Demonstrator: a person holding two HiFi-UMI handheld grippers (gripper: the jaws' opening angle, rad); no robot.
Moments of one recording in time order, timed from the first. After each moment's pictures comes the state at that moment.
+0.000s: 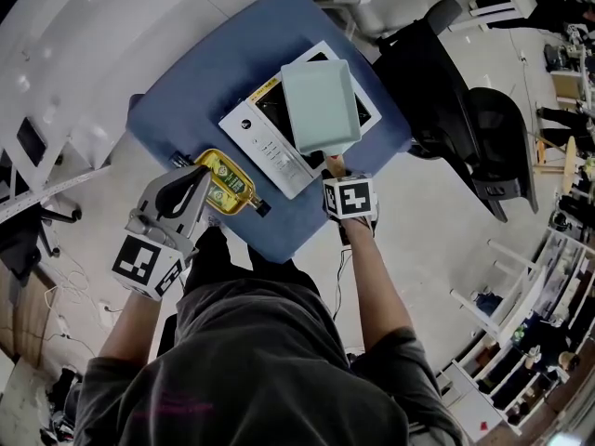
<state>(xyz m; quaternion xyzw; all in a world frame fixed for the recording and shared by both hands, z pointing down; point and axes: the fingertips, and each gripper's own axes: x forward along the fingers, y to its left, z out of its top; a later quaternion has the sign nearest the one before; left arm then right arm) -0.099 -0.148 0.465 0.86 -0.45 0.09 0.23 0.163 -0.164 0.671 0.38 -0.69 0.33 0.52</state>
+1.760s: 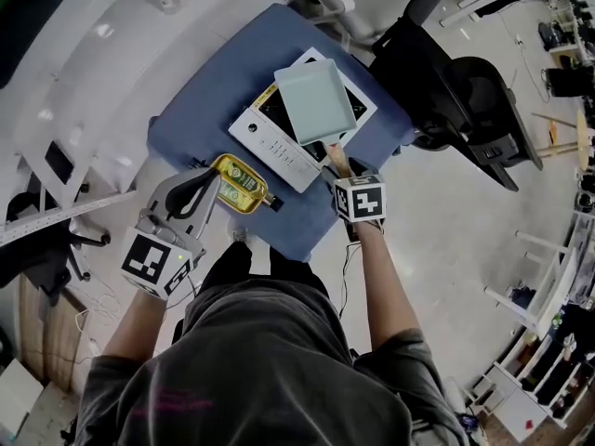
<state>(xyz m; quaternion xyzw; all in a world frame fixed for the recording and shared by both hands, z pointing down) -0.081 -0.123 0.407 0.89 -0.41 0.13 0.16 0.155 -0.154 0.616 0.43 -0.74 0.32 0.40</state>
